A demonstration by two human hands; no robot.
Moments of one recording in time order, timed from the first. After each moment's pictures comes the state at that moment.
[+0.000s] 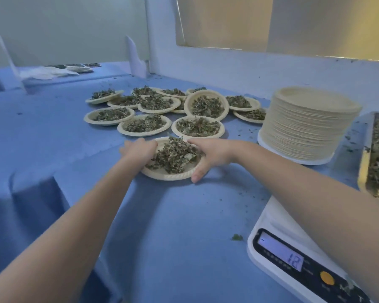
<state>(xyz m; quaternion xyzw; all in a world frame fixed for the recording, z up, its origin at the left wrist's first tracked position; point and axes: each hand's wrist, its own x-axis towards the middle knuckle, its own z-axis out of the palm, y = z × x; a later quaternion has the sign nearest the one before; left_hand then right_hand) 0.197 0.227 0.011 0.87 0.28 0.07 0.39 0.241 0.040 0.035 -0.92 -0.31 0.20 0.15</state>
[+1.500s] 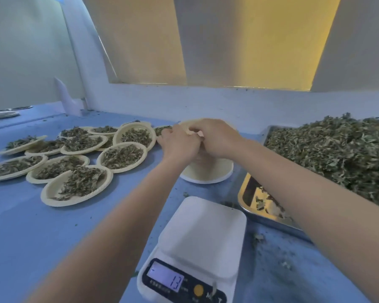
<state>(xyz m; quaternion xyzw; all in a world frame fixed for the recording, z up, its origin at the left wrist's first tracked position) 0.207 -0.039 0.113 0.91 0.01 0.13 0.38 0.210 -0.144 0.128 -0.95 -0.22 -0.16 0.15</state>
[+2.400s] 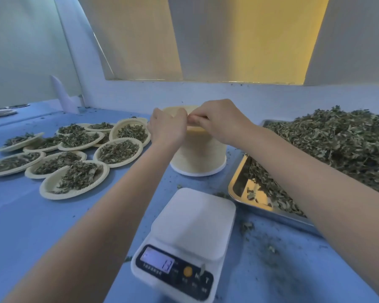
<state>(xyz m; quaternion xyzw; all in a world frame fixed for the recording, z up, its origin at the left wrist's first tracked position) 0.195 -0.042 0.132 0.83 0.05 0.17 0.53 0.182 -0.166 0.152 -0.93 -0.24 -0.22 0.17</state>
